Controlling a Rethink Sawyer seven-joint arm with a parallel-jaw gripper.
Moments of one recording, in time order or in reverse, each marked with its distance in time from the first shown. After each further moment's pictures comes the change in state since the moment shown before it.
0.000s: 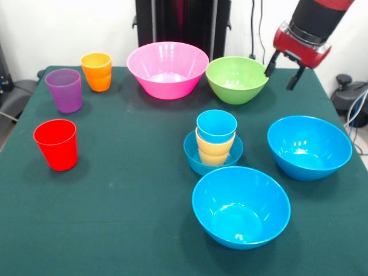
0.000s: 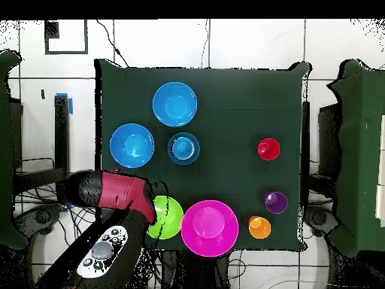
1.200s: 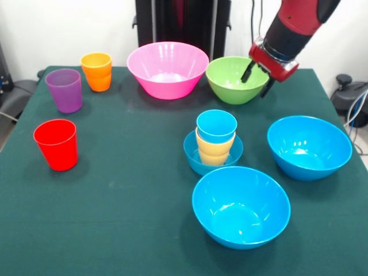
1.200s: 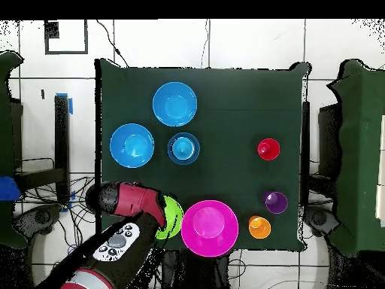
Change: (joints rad) arm -0.016 0.101 0.011 0.072 0.006 -0.095 0.060
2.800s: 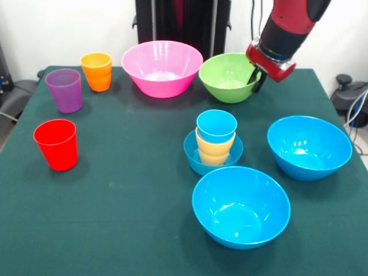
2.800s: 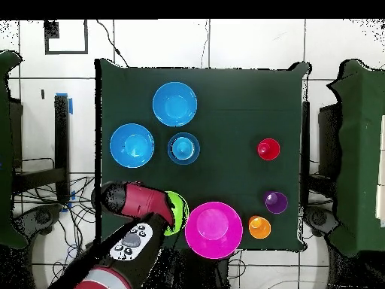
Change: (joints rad) arm -0.063 -0.056 0.056 0.042 0.001 -0.030 0.000
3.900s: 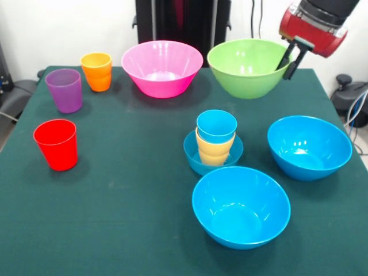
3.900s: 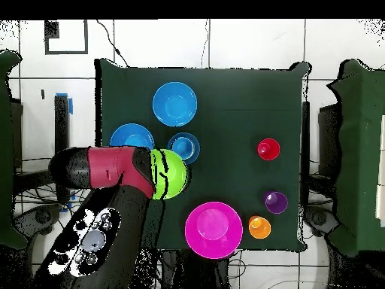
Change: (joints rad) arm 0.002 -0.129 -0.044 -0.345 -0.315 0.256 0.000
